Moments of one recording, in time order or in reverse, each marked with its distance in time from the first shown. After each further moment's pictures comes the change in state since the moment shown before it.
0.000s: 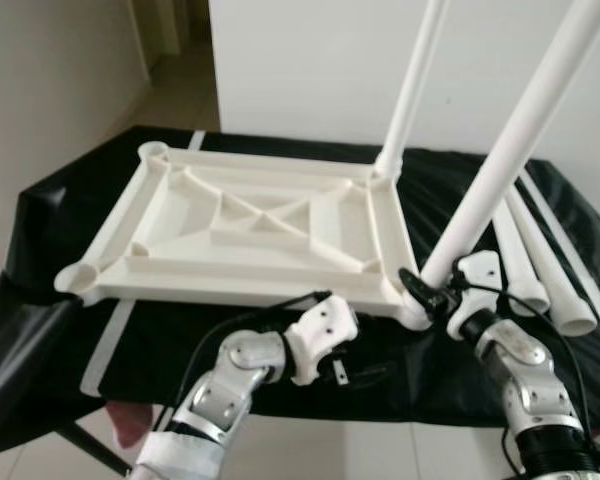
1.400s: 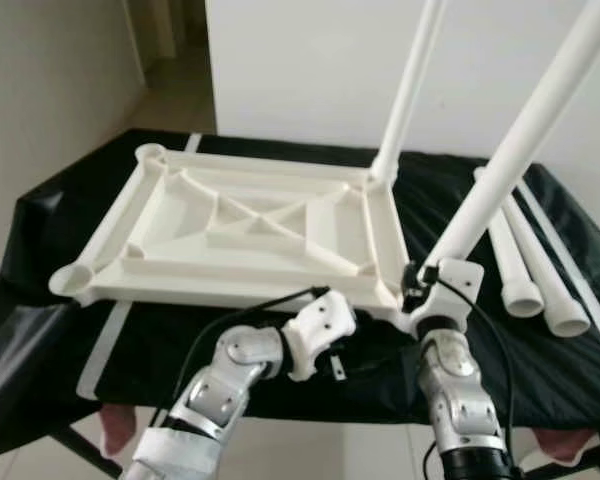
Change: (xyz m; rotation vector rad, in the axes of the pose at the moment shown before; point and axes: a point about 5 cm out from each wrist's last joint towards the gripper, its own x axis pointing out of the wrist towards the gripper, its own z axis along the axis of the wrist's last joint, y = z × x) left arm -0.003 0.006 0.003 0.006 0.015 0.008; right arm 0.012 0.053 -0.002 0.199 0.019 -0.611
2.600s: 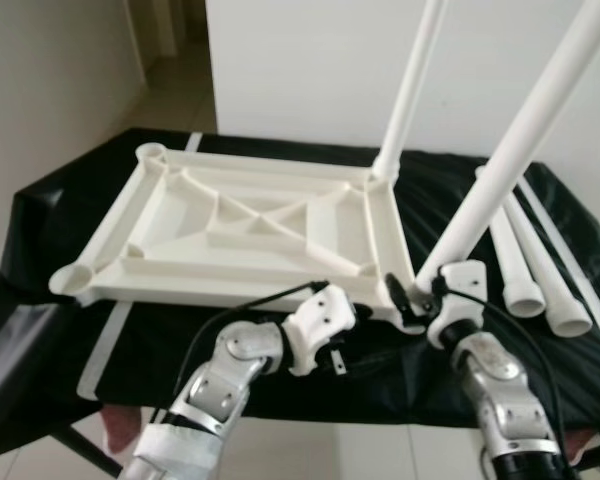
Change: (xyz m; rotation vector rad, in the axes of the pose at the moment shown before) left arm 0.001 0.004 0.005 0.004 -0.018 0.007; right arm 0.003 -0.031 0.010 -0.194 -0.011 0.444
